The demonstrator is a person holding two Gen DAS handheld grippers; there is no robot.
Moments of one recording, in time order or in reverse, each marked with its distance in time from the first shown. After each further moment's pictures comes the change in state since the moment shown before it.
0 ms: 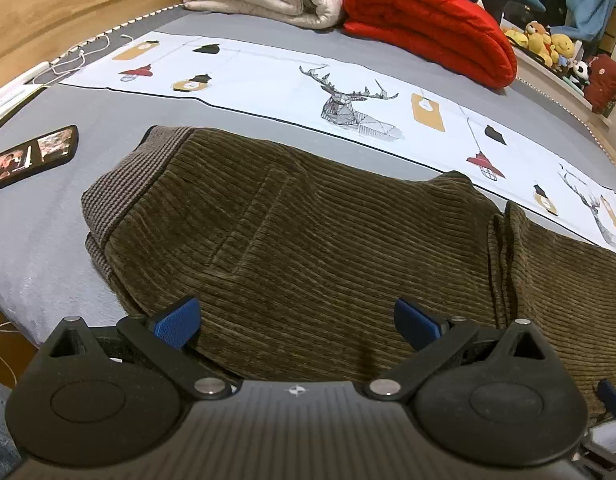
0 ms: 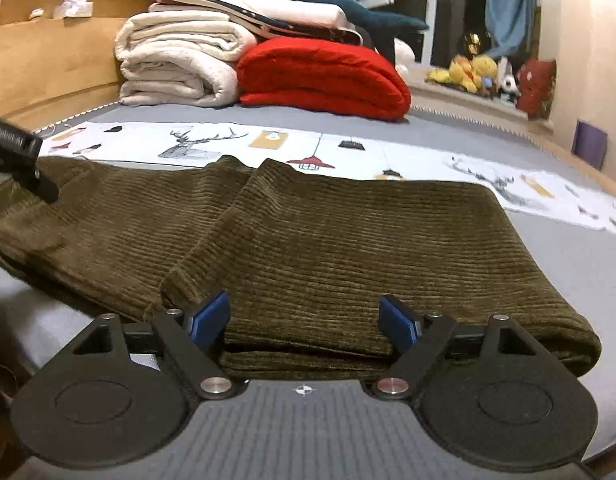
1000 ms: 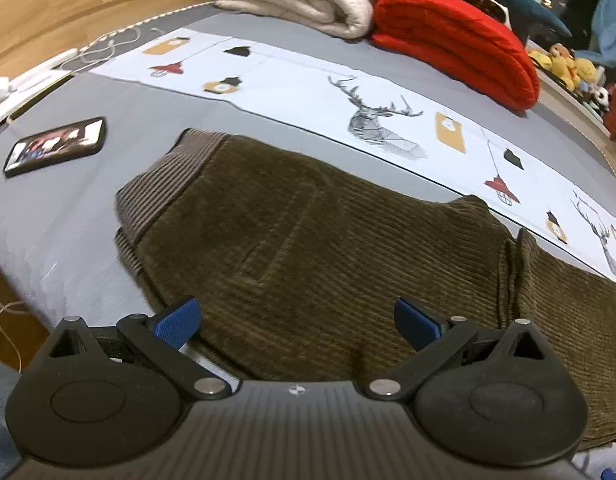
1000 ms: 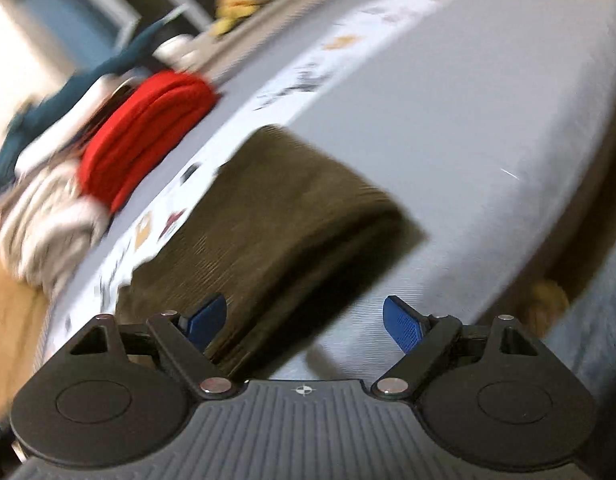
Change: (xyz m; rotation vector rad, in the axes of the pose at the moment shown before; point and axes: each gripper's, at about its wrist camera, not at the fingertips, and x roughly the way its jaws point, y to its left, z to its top) left arm -0.013 0.017 0.007 -0.091 -0.004 0.041; right arm -0.054 -0.157 -0.045 0.978 0.073 -0.087
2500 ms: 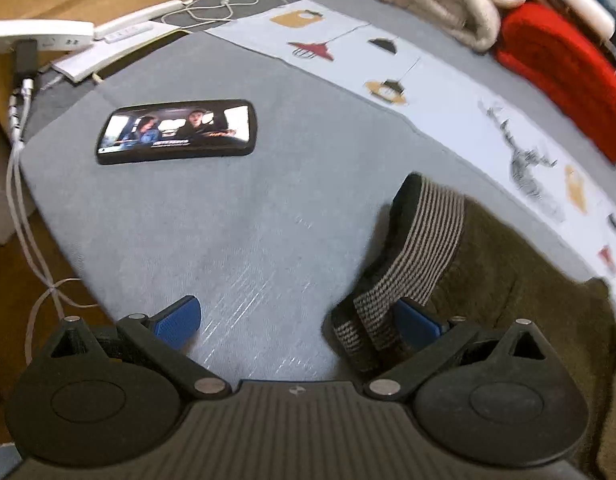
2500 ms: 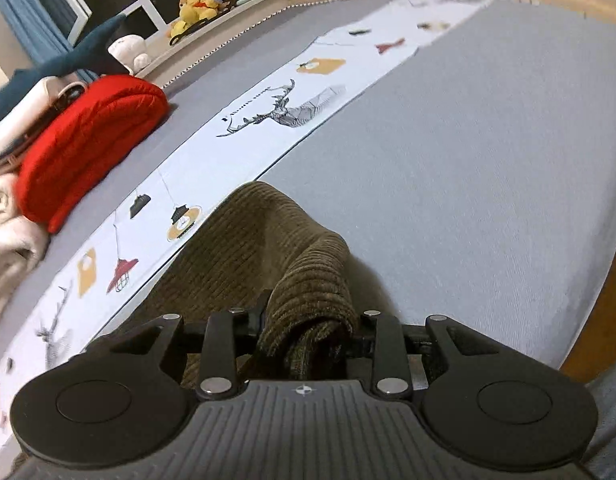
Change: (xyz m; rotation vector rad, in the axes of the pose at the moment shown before) left arm 0.029 0.160 0.066 -0.178 0.082 0.123; right arm 0.073 0.109 0.055 -0.167 -0.068 -0.206
